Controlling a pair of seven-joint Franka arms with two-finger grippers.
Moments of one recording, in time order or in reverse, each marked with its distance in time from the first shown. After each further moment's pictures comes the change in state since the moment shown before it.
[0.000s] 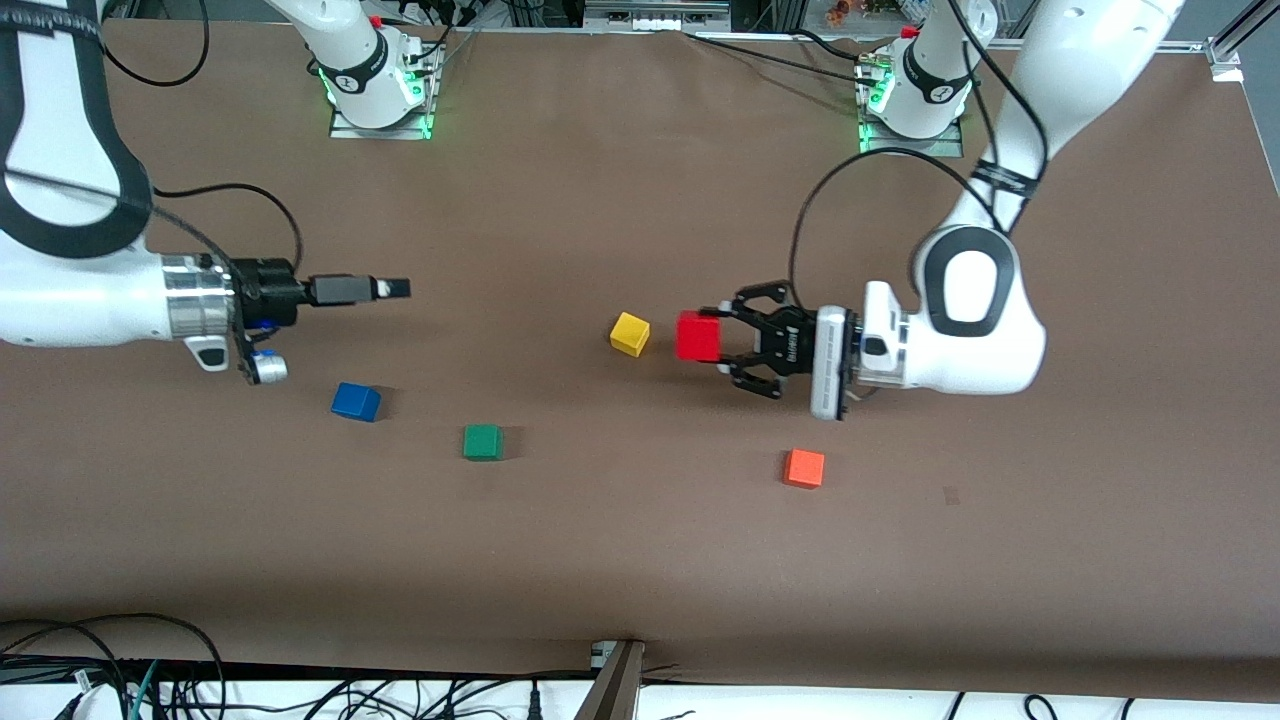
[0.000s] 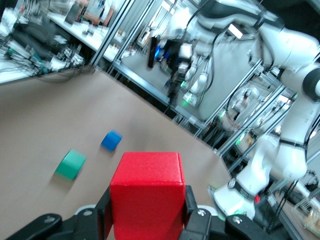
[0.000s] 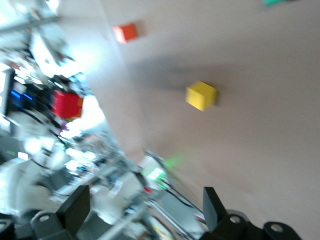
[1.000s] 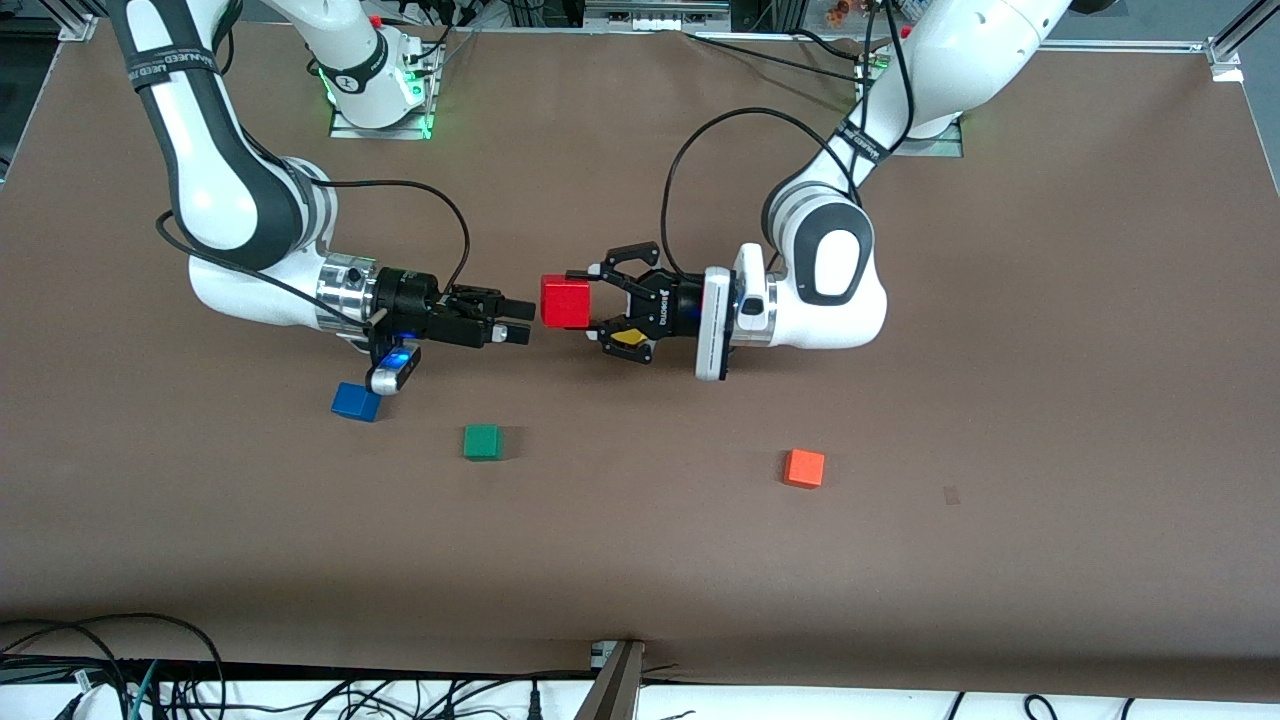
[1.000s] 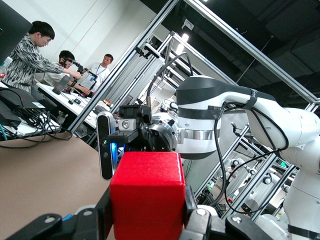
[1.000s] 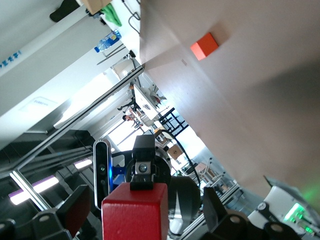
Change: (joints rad) left arm -0.226 0.060 -0.002 0.043 -0.479 0.133 0.198; right arm 0.100 -0.003 0.155 -0.148 0.521 0.367 0.116
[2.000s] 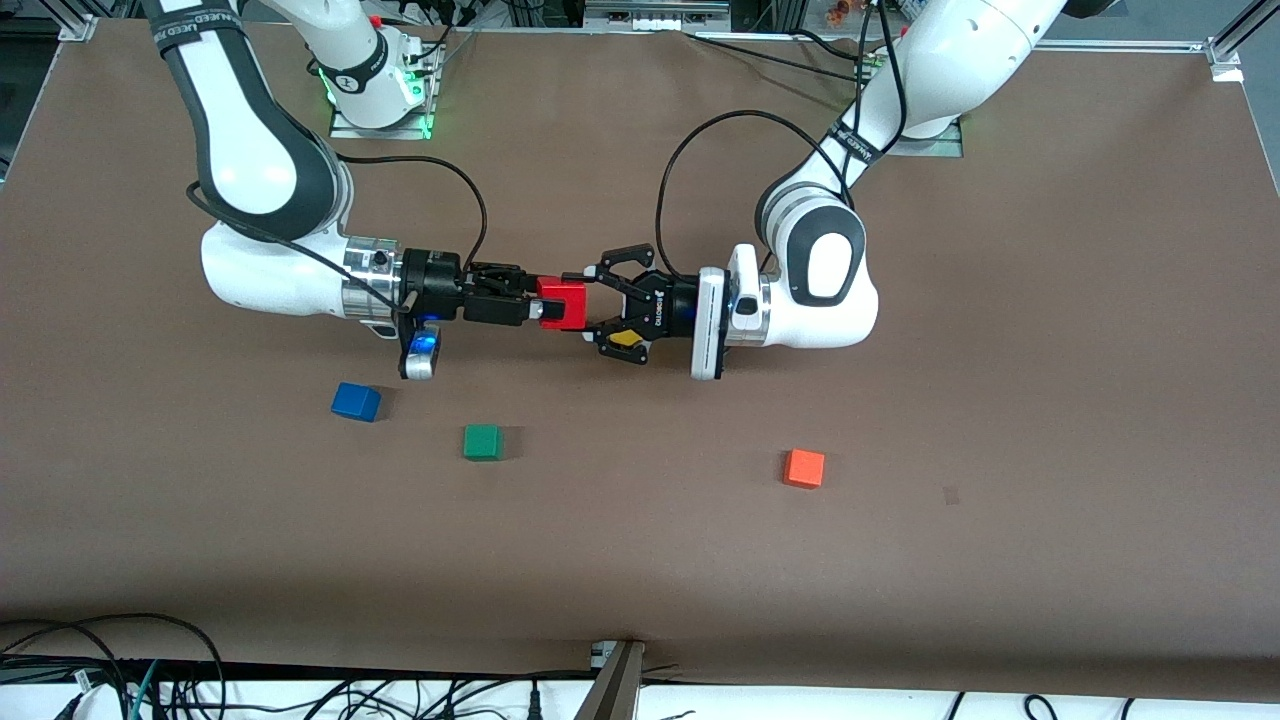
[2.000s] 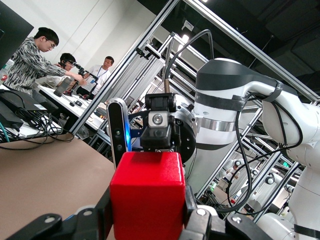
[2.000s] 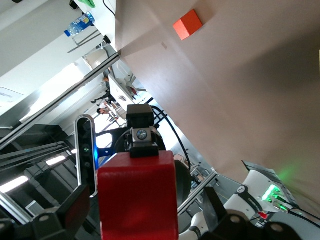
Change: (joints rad) left arm -0.003 0.009 0.003 0.001 -0.007 0.001 0.022; right arm 0.058 -0.015 0.002 0.062 -0.147 0.001 0.109
